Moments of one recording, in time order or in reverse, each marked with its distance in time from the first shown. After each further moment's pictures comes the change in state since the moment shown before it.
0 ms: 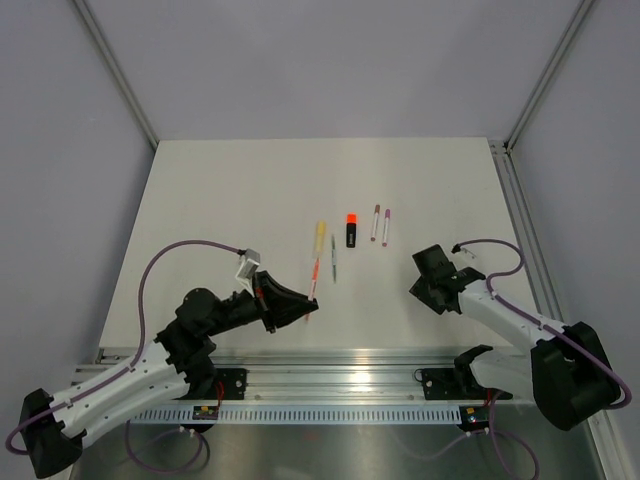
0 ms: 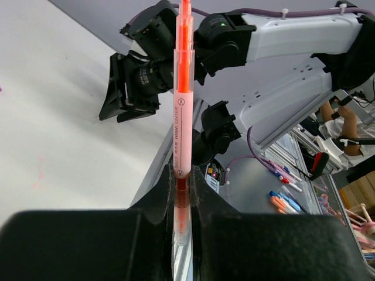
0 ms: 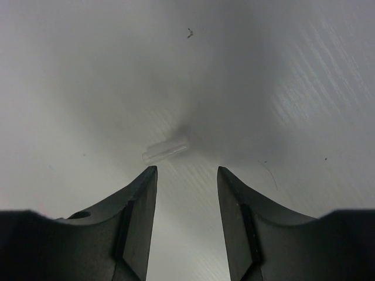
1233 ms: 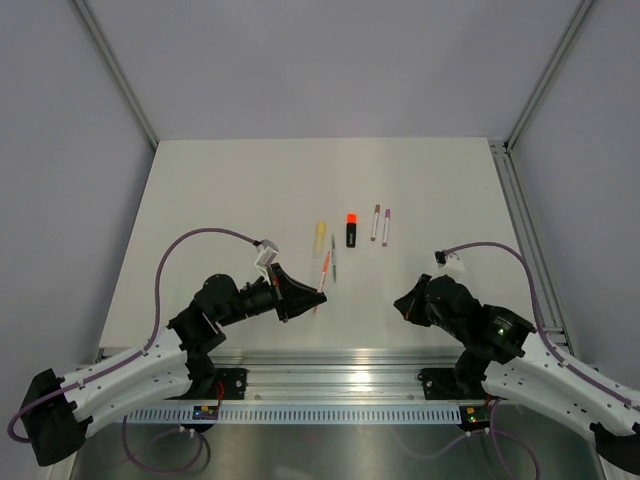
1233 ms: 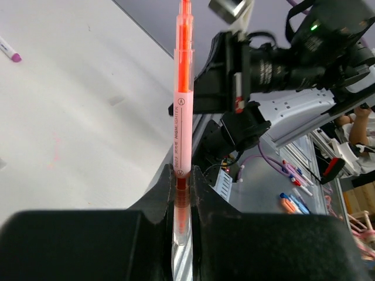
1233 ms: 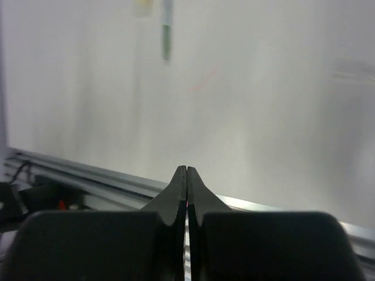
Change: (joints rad) left arm 0.008 0.176 0.065 -0.024 -0.030 -0.015; right arm 0.463 -0.564 0.054 -0.101 -0.058 -0.101
